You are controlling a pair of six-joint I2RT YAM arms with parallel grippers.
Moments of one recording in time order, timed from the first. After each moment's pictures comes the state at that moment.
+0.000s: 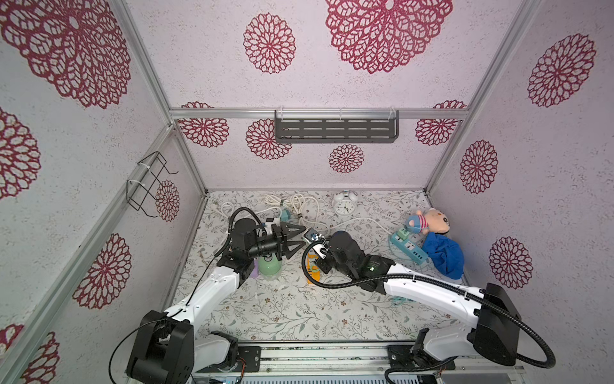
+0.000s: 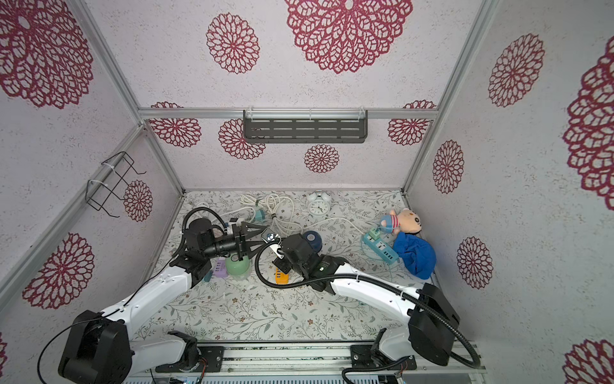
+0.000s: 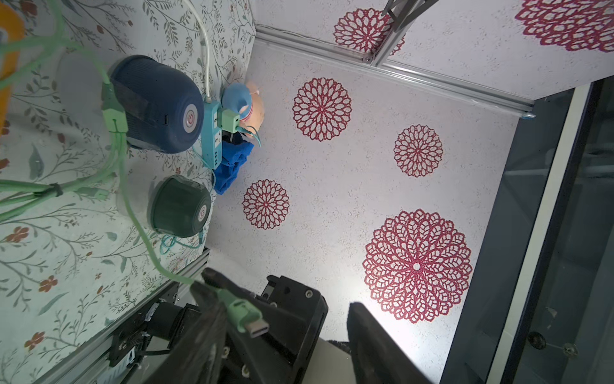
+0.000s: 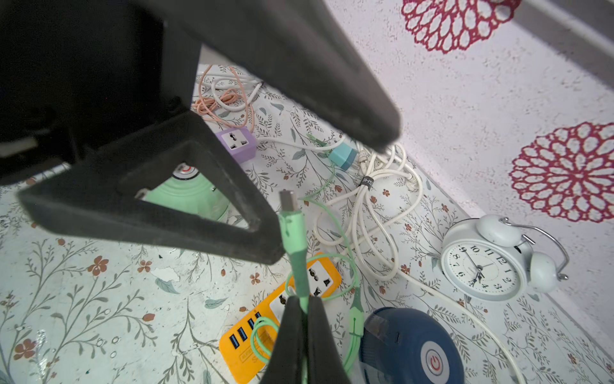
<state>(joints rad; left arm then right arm) -0.33 1.26 0.73 0.34 0.85 -1.67 1.01 1.40 1.04 -0.13 0.25 -0.18</state>
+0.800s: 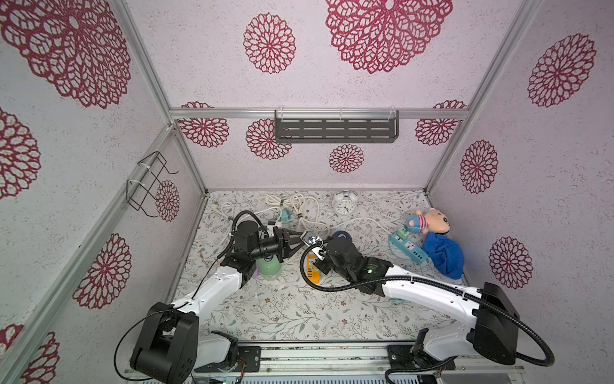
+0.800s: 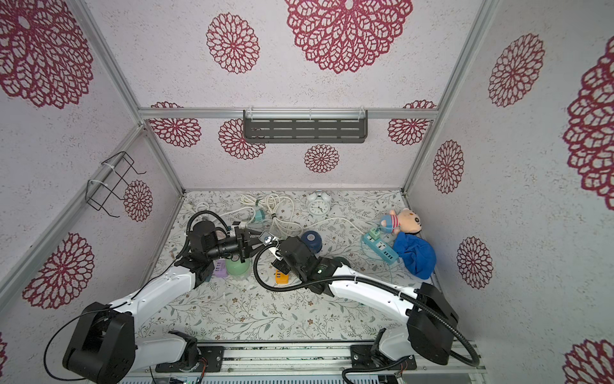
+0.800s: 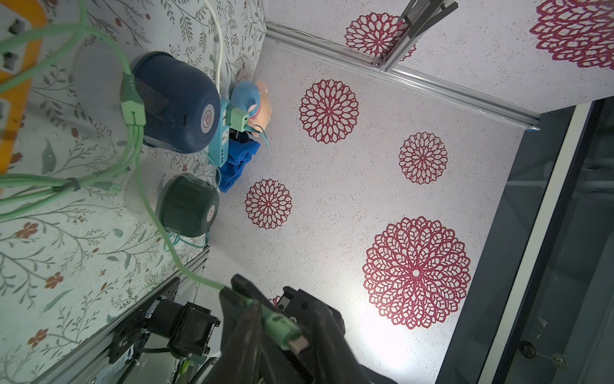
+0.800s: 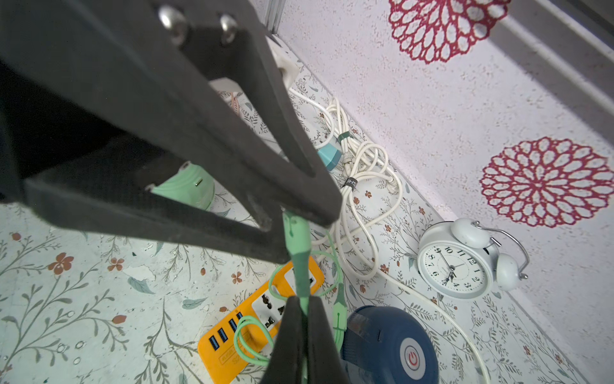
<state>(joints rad) -0.33 1.30 0.69 0.41 0.85 -1.69 1.03 1.41 1.03 -0.11 0.34 -0.24</state>
